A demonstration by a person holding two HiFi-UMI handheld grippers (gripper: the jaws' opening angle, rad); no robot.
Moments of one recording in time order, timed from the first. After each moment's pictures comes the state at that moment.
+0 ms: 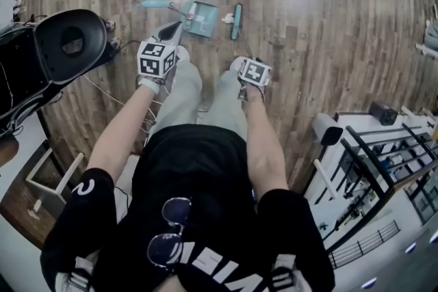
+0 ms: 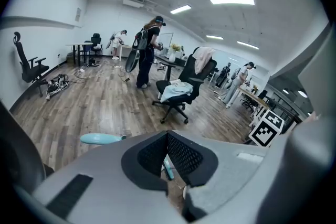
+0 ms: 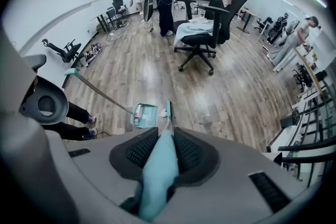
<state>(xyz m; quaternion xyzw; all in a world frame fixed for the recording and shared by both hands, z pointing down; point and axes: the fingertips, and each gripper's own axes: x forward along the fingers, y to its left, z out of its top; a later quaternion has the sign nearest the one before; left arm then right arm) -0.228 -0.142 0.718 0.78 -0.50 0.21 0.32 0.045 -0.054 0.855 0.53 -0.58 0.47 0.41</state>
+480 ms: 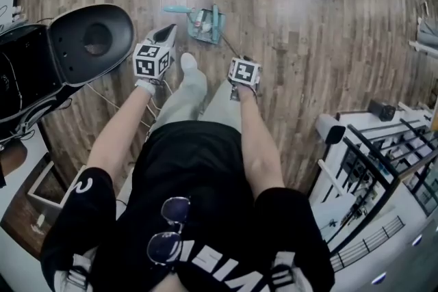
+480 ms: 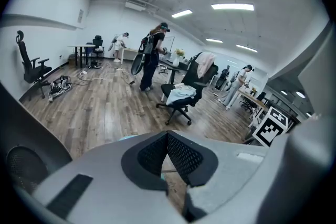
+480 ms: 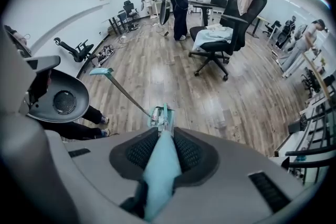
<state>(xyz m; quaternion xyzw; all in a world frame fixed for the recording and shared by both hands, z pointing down) -0.341 -0.122 0.701 0.79 -0.50 0.20 0.31 -0.103 -0.033 0.825 0.49 -0.62 0.48 0.39</state>
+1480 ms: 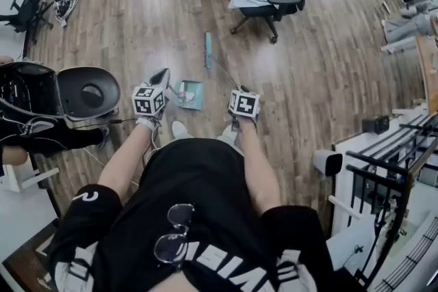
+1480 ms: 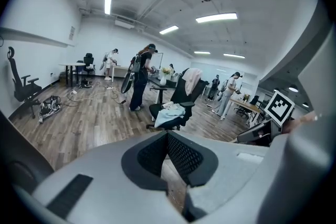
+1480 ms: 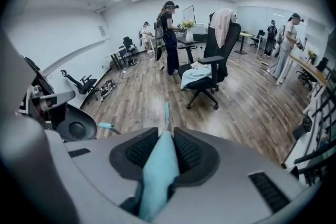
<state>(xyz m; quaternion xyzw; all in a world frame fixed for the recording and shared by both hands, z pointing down) -0.240 -0.164 0.578 0.83 -0.49 0.15 0.23 0.034 -0.110 0.641 0.58 -0.66 0.38 0.27</state>
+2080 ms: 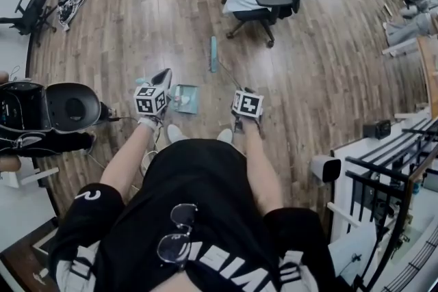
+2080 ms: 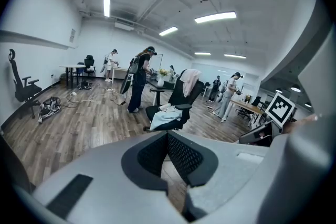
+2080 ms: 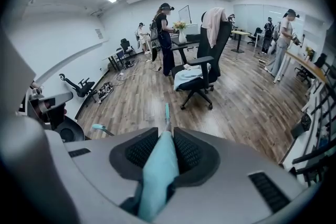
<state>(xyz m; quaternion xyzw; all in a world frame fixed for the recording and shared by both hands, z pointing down) -0.162 -0.168 0.560 0.82 -0.50 0.14 0.23 0.125 -0.115 0.627 0.59 -0.66 0.38 0.27</state>
